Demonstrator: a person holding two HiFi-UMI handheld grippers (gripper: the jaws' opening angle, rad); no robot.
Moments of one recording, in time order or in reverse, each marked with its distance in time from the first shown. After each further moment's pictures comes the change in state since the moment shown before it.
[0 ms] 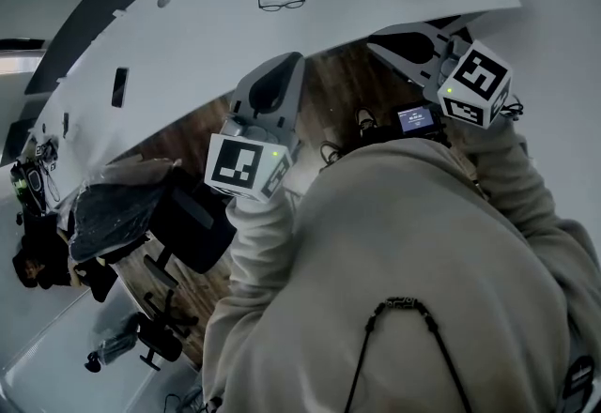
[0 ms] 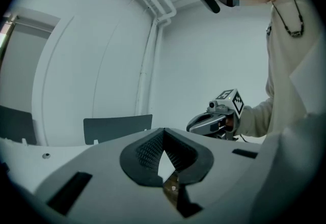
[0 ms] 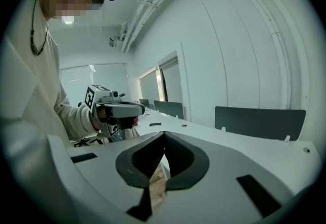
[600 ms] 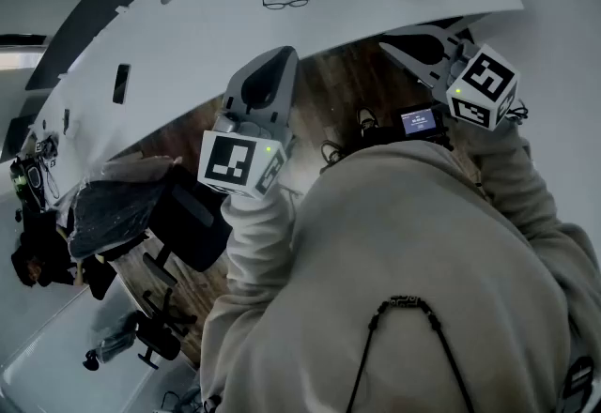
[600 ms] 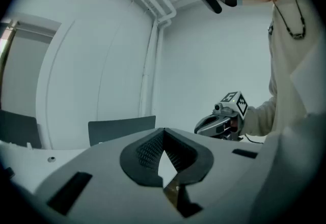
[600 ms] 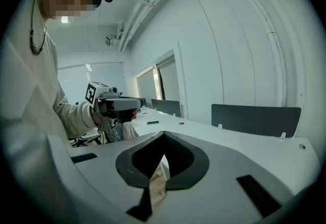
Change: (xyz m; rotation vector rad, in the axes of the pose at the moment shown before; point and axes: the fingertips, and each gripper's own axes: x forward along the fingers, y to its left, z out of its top) left arm -0.010 0.016 0.006 0.014 -0.002 0.024; right arm -0.006 -0.003 -0.009 0.020 0.023 -0.041
